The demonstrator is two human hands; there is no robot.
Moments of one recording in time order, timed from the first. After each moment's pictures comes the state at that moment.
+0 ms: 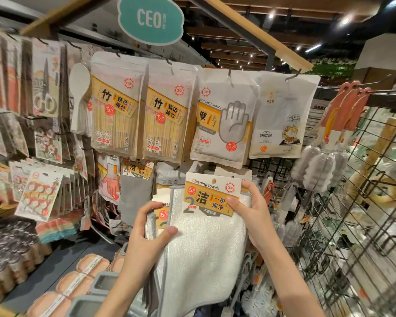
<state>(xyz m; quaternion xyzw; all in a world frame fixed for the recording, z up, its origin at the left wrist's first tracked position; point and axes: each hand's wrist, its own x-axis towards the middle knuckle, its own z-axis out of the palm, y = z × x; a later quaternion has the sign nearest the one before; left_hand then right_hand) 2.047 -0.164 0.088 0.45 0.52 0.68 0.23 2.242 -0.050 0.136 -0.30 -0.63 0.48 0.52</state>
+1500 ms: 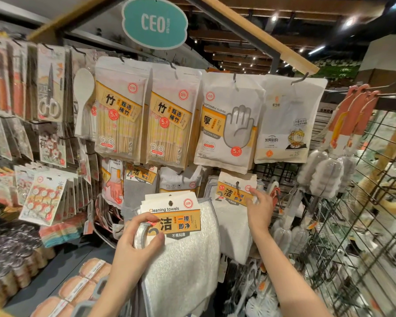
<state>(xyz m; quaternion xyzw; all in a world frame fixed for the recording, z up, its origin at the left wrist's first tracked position) 2.022 -0.171 0.085 0.45 0.56 0.66 0.24 2.238 0.057 0.083 -0.56 -0.58 0.20 0.55</state>
